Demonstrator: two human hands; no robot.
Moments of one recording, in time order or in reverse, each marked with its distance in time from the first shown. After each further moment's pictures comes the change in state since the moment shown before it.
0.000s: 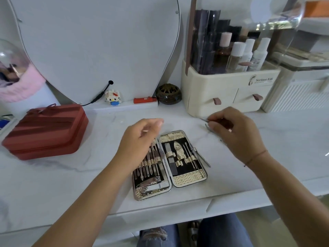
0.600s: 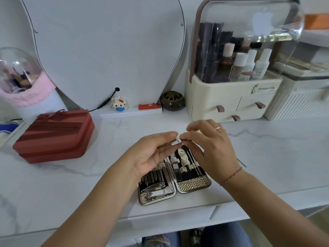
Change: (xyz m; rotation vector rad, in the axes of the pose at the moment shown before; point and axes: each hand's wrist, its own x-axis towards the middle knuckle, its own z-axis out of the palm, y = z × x) left_hand 0.007 0.024 0.006 -0.953 -0.159 -0.640; right_hand -0.011 -0.032 0.045 -0.275 0.105 -0.505
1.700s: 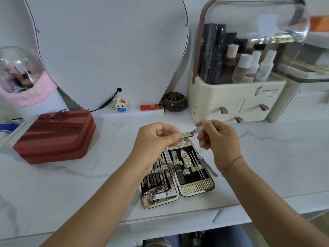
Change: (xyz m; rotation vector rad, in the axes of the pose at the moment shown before) left_hand 0.012 -0.003 -0.004 0.493 0.146 0.451; right_hand 0.018 0.006 0.007 0.964 0.097 0.962
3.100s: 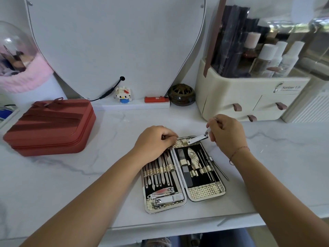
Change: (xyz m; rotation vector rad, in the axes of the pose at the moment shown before) left_hand 0.050 -0.050 -0.027 0.769 -0.190 0.143; right_hand 0.050 0.037 -0.007 -0.724 0.017 -0.130
